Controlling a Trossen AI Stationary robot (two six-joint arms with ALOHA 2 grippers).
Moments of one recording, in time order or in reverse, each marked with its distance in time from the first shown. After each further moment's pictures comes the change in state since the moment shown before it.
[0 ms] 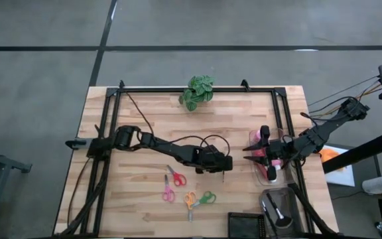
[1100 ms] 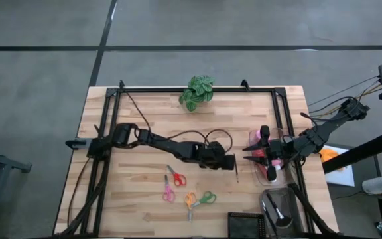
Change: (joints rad) left arm 0.027 -0.048 -0.008 0.086 0.044 0.215; right arm 0.000 0.000 -0.001 0.000 0.000 0.000
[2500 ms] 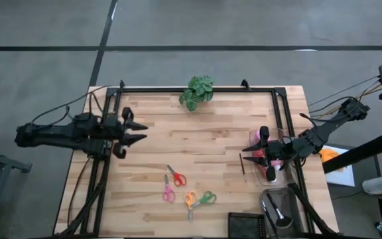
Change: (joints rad) left arm 0.090 -1.813 -1.208 0.234 0.061 1.298; right arm -0.001 0.014 0.000 0.000 0.000 0.000
